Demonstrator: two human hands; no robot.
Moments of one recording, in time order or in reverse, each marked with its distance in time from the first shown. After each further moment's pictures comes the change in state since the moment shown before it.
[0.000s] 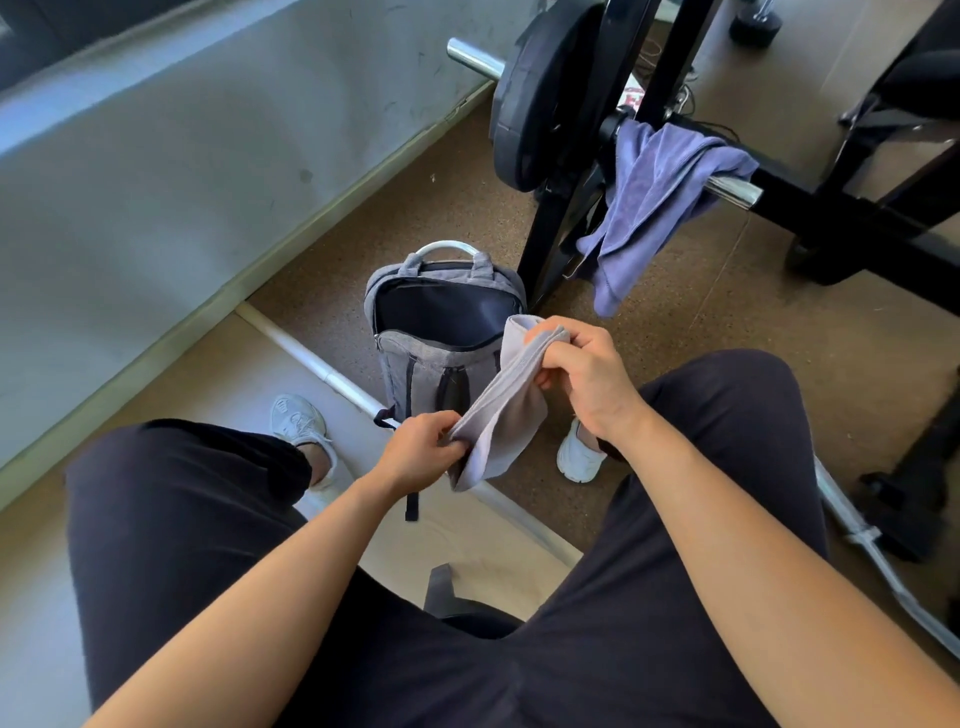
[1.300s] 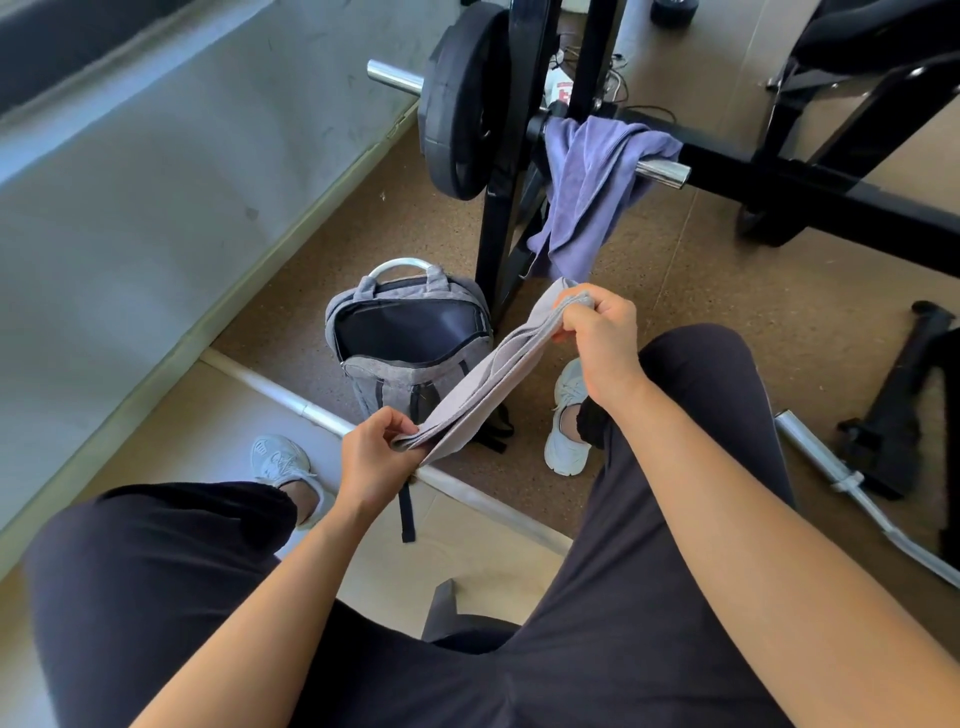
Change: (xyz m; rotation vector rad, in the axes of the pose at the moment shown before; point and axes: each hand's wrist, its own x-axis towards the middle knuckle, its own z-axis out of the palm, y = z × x) left_hand -0.018 0.033 -0.018 -0.269 0.356 -0.076; right_hand 0.021 0.010 -0.051 -0.028 0.498 -0.034
